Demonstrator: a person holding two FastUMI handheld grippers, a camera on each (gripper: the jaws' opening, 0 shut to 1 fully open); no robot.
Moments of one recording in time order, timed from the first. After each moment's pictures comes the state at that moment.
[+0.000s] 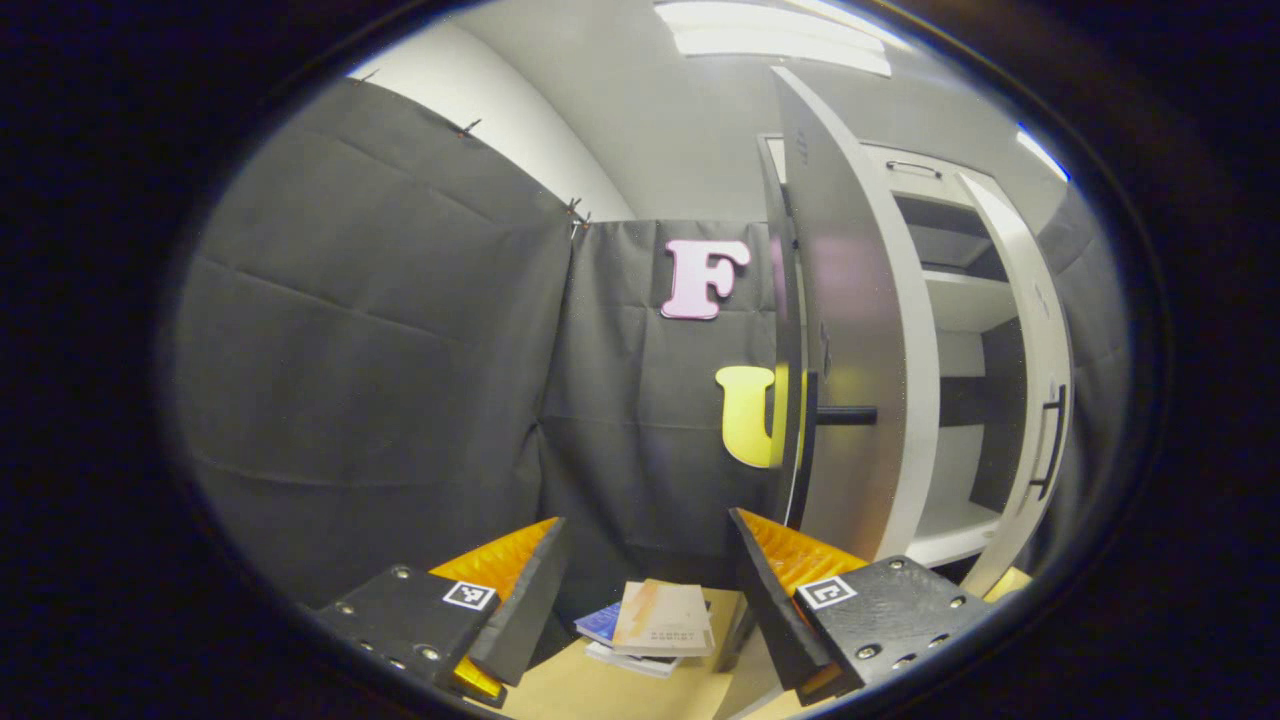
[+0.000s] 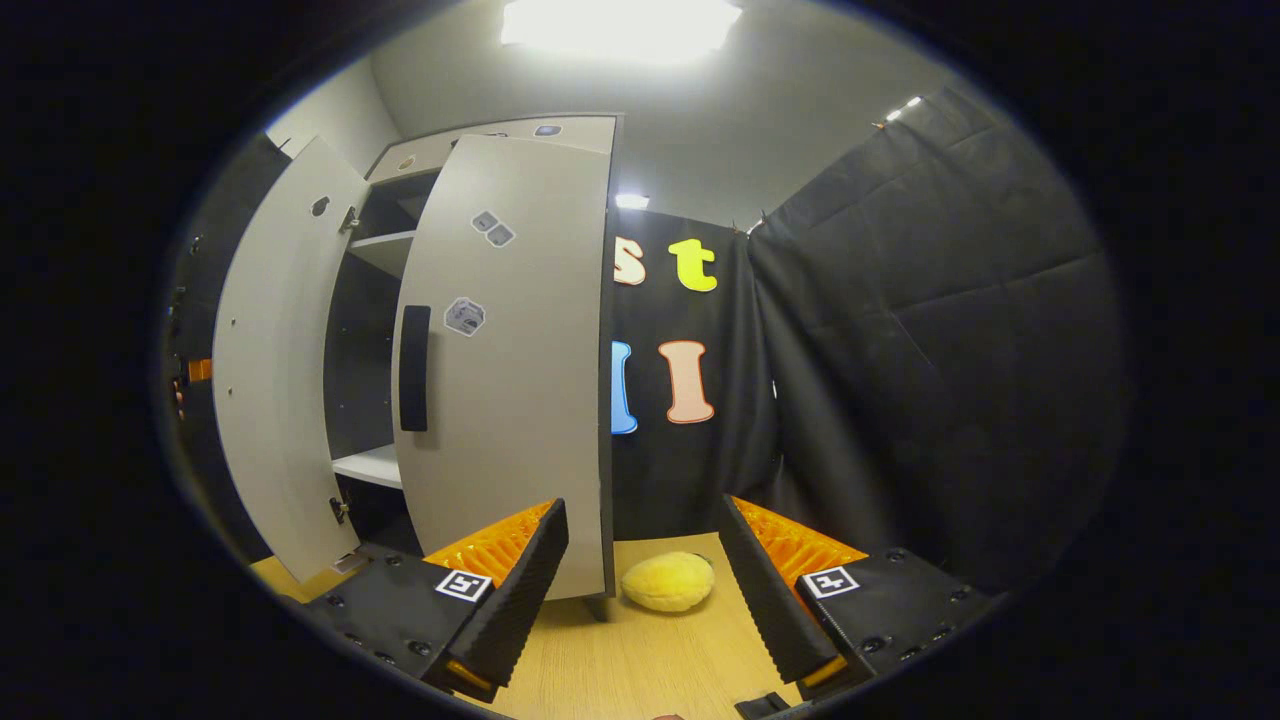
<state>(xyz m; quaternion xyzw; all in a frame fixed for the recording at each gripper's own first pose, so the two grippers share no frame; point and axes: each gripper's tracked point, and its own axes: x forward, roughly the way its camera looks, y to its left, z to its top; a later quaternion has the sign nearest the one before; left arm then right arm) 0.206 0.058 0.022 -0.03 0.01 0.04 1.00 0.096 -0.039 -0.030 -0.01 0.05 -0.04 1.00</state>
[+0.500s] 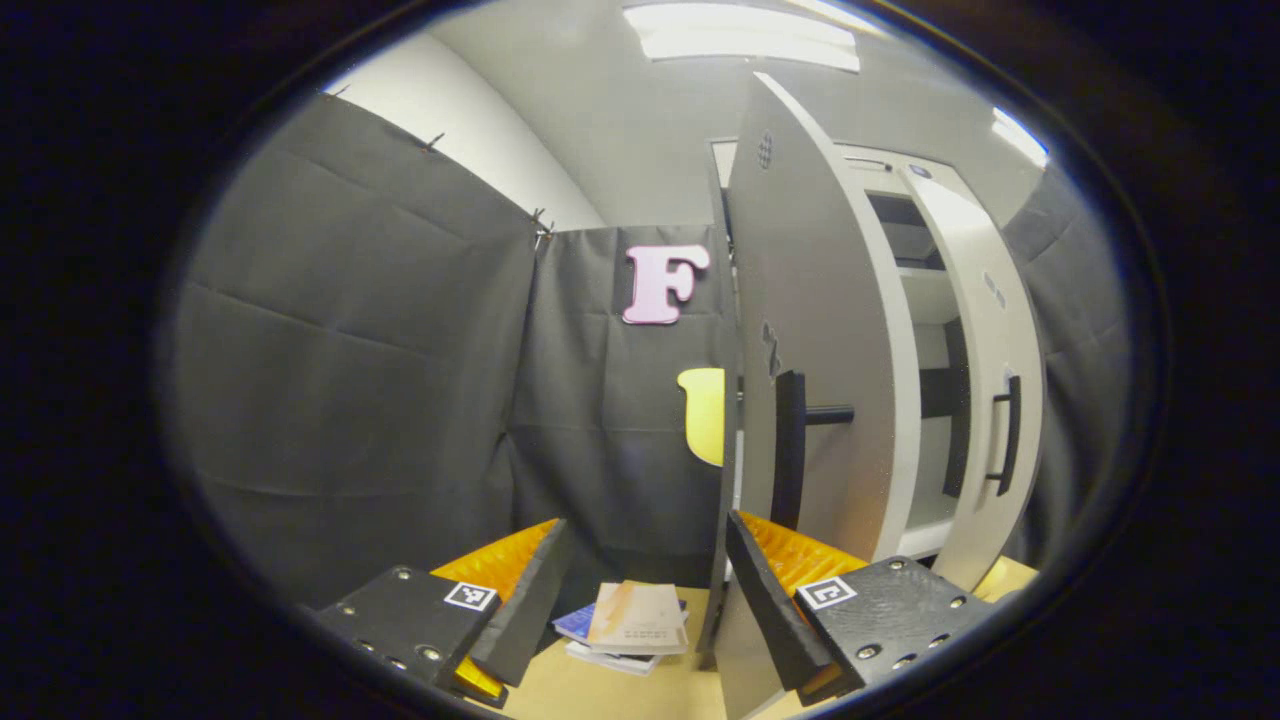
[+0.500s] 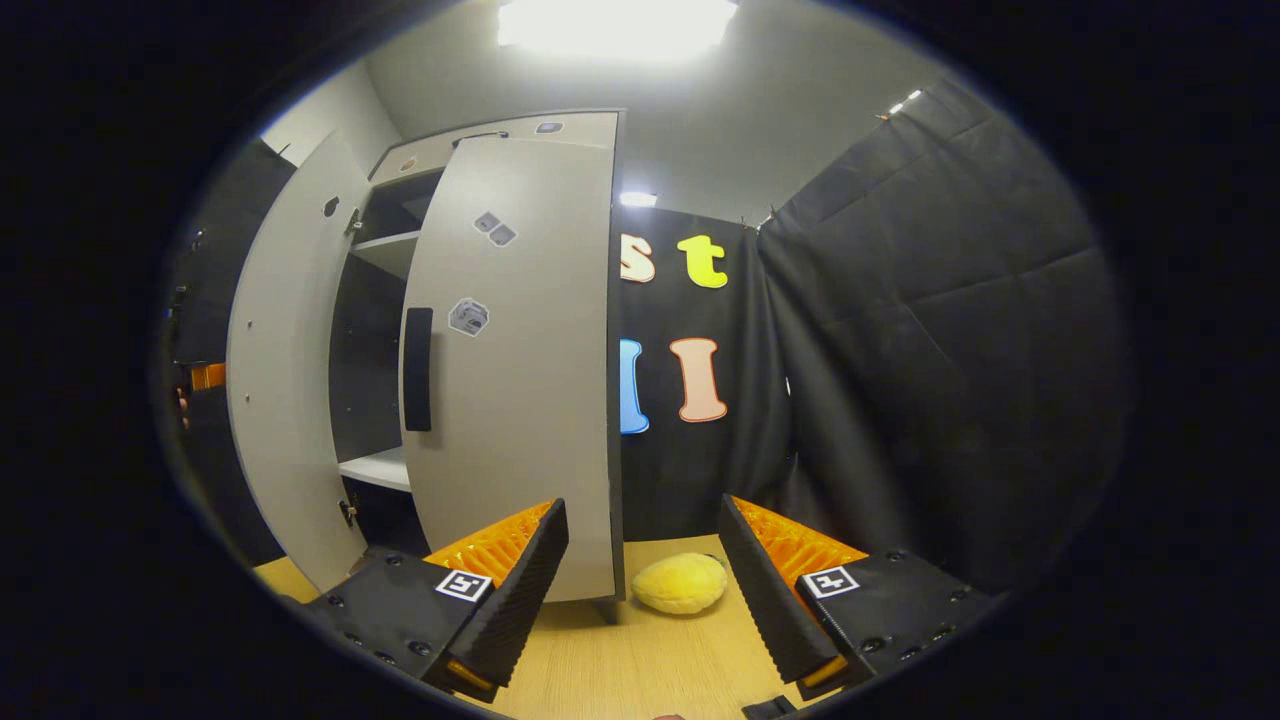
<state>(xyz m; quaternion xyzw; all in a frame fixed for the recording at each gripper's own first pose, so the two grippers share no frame) 0.189 -0.006 0.032 -0.04 0.00 -0.01 1.00 0.109 -0.038 -0.035 -0.01 0.05 -0.02 1.00</state>
